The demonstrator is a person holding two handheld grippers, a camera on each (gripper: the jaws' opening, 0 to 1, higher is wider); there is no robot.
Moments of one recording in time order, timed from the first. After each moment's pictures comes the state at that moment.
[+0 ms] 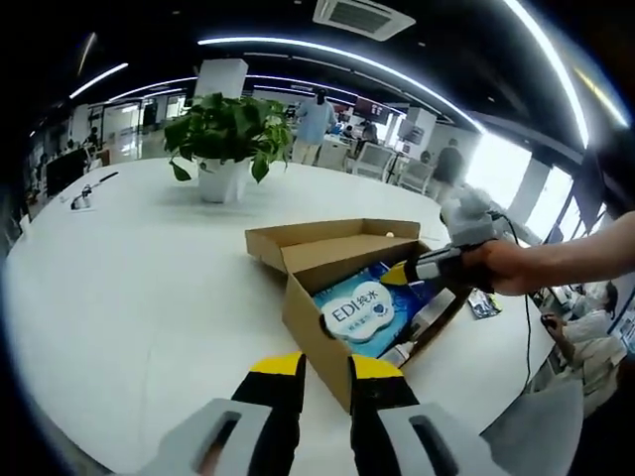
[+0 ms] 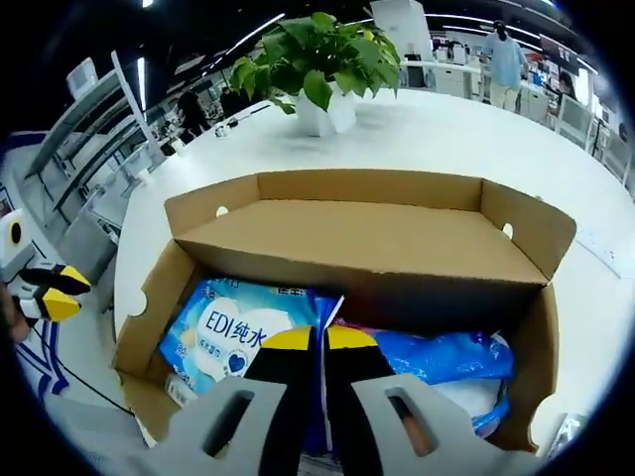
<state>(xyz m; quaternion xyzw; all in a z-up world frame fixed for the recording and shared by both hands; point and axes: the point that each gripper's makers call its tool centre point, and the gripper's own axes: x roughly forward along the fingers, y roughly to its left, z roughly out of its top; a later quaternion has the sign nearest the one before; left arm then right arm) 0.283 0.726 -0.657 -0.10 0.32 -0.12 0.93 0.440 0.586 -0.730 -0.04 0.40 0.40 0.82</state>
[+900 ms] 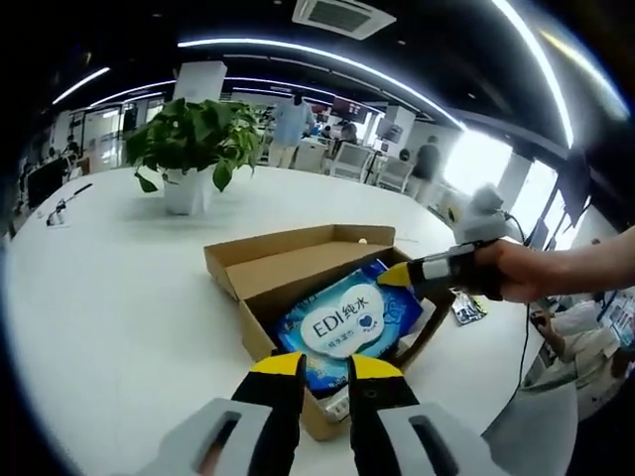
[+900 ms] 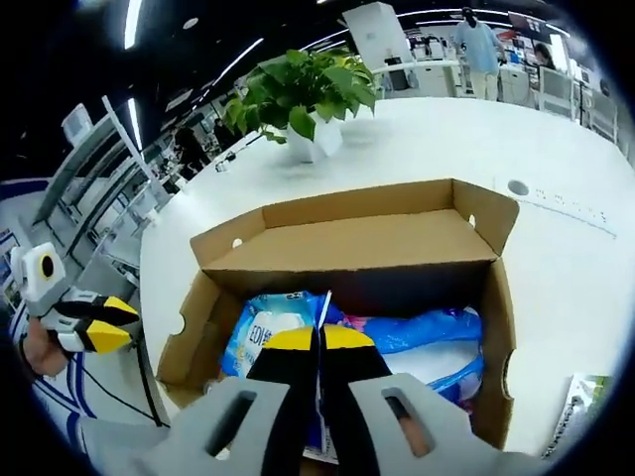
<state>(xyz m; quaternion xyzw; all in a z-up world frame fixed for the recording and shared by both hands) 0.309 0.678 -0.646 -0.09 0.32 -0.17 0.93 0.398 0.557 -0.676 0.05 0.39 0.38 0.84</state>
